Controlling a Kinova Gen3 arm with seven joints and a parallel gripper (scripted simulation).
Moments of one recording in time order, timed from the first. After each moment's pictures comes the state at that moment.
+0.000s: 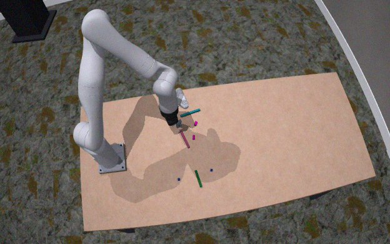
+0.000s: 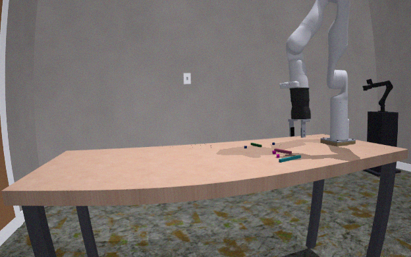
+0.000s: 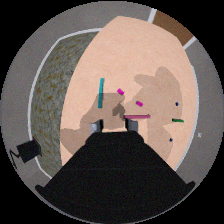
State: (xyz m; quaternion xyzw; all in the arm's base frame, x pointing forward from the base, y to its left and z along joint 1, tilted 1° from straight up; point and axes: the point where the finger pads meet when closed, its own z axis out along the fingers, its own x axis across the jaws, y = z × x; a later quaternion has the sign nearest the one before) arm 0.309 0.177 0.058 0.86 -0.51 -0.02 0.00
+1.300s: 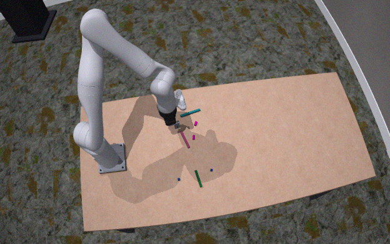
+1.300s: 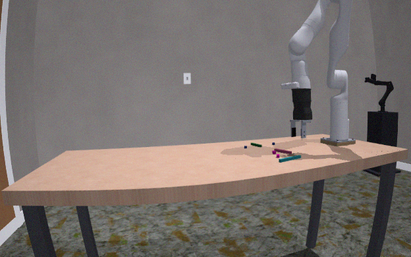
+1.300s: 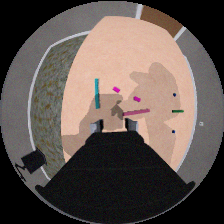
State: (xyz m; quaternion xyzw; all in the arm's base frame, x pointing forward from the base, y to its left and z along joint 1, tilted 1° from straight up) arm 0.304 0.175 0.055 0.82 -0.57 -0.02 0.01
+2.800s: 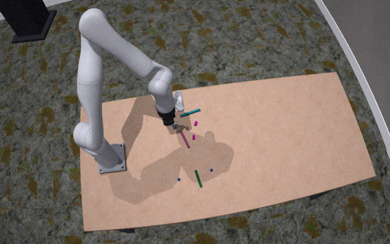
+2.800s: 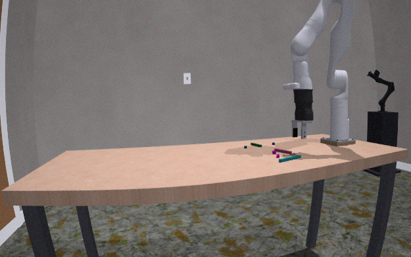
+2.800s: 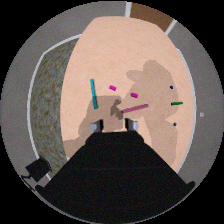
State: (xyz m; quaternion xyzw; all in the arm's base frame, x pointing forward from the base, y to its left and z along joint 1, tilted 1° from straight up) arm 0.300 0.173 0.053 0.79 -0.61 -0.01 0.01
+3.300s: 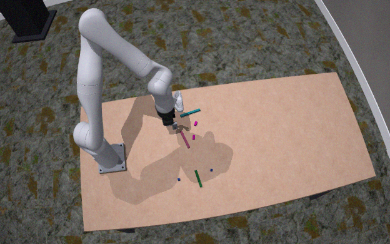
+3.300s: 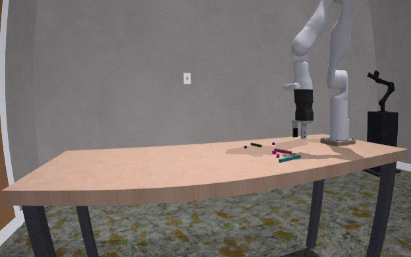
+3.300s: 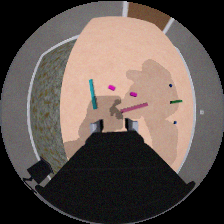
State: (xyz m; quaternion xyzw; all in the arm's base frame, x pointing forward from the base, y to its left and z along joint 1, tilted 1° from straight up) arm 0.299 0.172 0.052 0.78 -0.62 -0.01 0.01
